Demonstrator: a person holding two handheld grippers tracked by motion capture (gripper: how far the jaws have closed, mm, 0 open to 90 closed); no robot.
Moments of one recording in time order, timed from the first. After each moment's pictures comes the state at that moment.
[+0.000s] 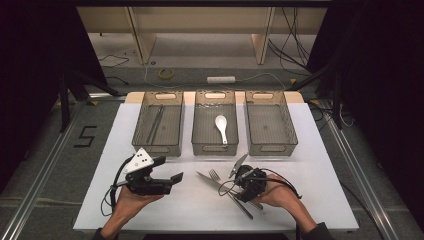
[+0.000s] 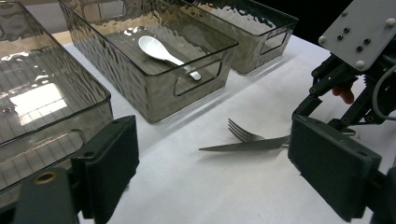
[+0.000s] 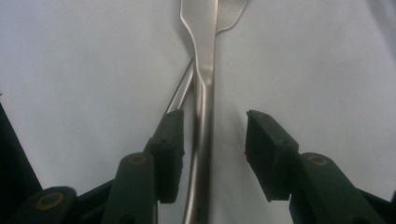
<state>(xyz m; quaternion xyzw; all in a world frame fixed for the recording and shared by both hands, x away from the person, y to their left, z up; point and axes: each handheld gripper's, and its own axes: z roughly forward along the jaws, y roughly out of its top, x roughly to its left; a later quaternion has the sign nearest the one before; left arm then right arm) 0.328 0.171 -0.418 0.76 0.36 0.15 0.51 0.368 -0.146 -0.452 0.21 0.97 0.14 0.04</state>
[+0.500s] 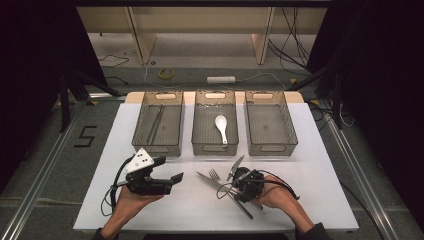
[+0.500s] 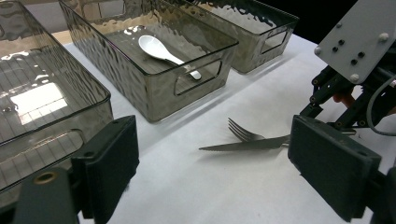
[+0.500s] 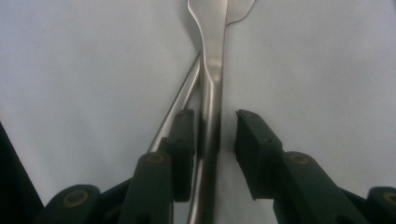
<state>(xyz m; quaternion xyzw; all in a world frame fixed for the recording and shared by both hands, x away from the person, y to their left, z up) 0.328 0.170 -0.418 0.76 0.37 0.15 0.51 0.366 -0.140 -0.458 0.21 0.97 0.12 0.04</state>
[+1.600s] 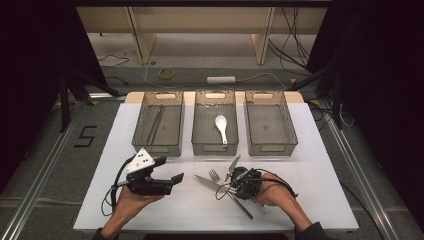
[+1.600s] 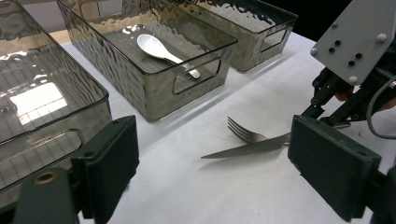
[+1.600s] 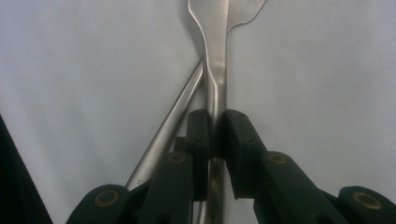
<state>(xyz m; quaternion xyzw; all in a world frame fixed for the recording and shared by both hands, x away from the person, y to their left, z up) 0.328 0.169 -0.419 0.77 0.36 0.15 0.51 0.369 -0.135 -0.456 0.18 0.98 0.10 0.03</state>
